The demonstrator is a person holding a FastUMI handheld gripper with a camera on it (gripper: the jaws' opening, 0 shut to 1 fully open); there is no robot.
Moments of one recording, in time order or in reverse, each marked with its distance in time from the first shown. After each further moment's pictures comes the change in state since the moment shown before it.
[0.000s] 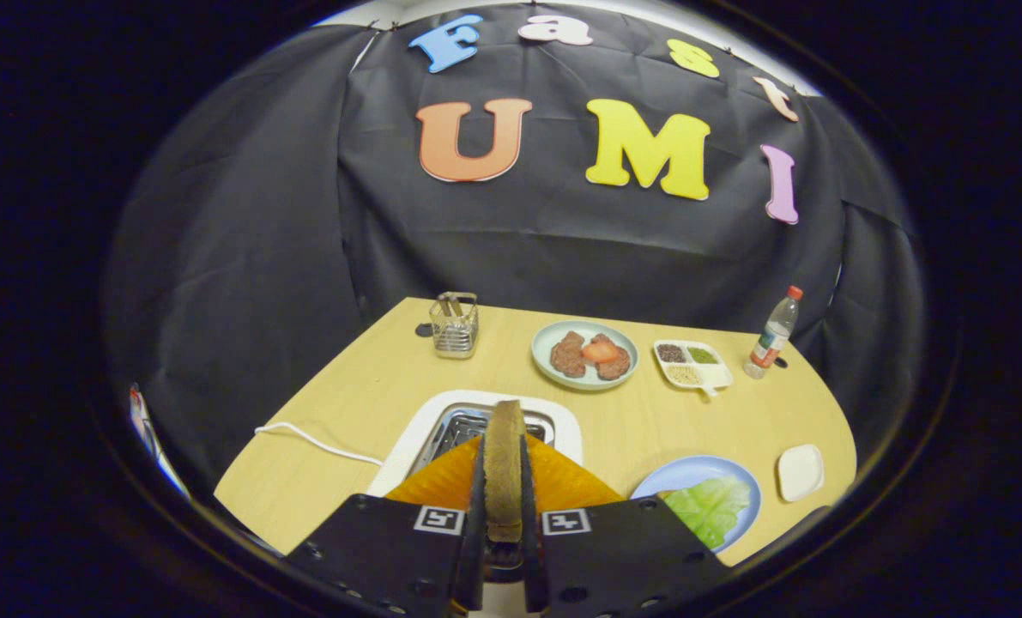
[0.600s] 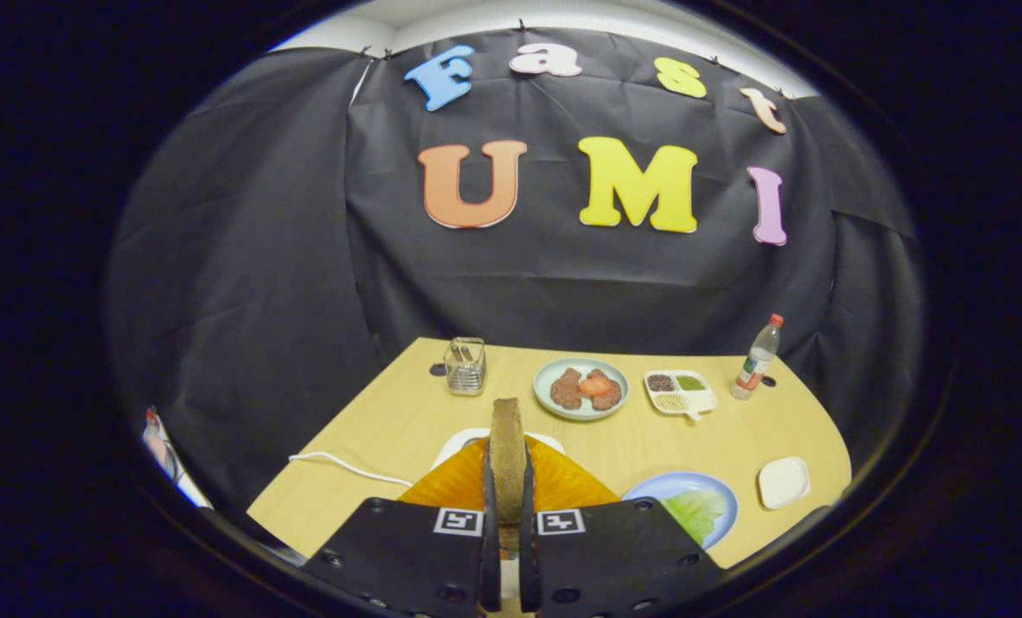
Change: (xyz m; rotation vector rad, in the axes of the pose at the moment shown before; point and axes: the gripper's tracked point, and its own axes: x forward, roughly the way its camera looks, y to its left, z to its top) arm -0.076 -0.003 0.061 0.046 -0.133 0.034
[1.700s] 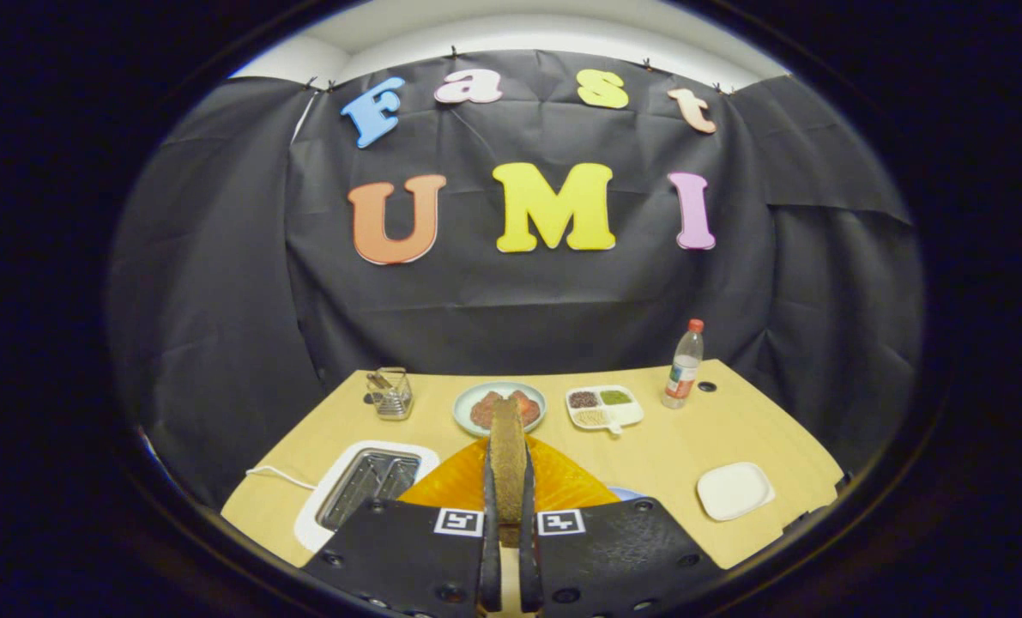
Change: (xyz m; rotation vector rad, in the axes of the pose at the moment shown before) arm -0.010 -0.133 -0.021 0.086 -0.085 -0.155
